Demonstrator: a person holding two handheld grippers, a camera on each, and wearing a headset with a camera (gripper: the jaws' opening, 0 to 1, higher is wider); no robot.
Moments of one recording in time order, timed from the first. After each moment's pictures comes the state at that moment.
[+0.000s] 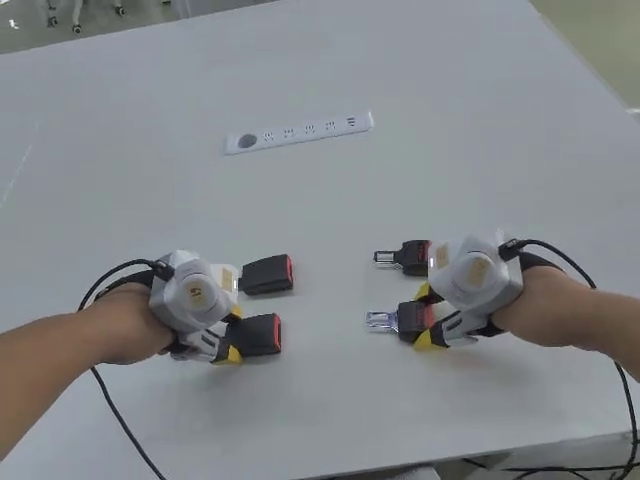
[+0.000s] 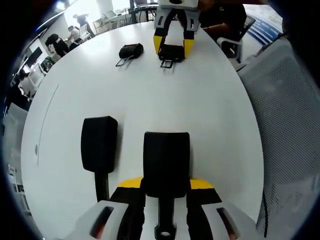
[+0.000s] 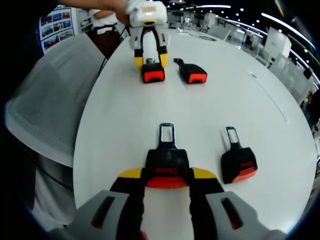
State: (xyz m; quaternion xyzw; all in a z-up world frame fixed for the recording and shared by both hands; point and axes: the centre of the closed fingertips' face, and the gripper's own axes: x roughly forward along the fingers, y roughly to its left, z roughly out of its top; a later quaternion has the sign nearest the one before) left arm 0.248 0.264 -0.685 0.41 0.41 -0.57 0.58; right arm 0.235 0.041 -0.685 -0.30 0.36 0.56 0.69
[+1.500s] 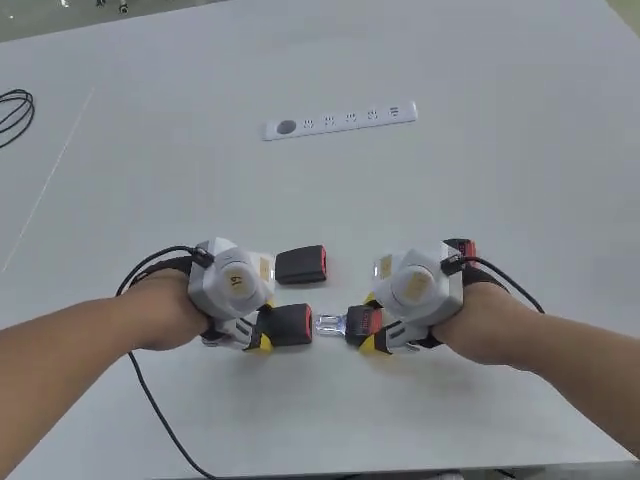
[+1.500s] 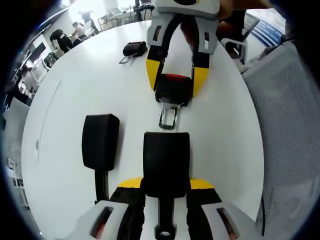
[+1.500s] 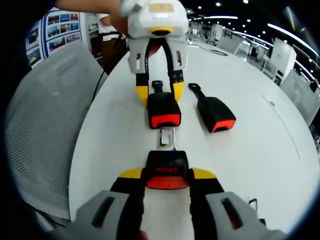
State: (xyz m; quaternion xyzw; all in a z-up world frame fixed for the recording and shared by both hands) left arm 0.247 0.264 -0.685 0.41 0.42 -0.56 0.59; right arm 0.237 0.160 -0.681 -0.29 0.31 0.60 0.68
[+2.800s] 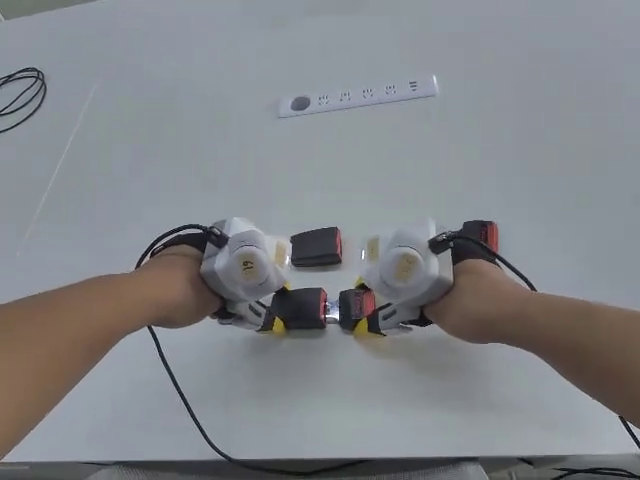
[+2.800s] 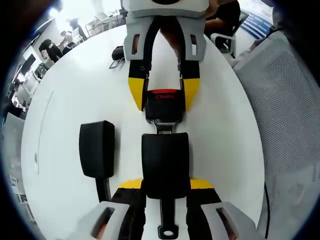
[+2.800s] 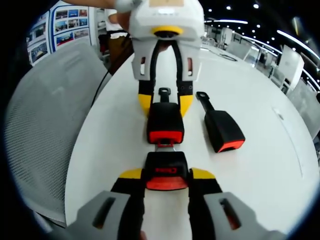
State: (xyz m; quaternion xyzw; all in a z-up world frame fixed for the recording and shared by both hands) left arm 0.247 0.263 -0.685 0.43 0.40 -0.59 0.55; right arm 0.246 0.188 -0.681 -0.30 0.29 0.62 0.66
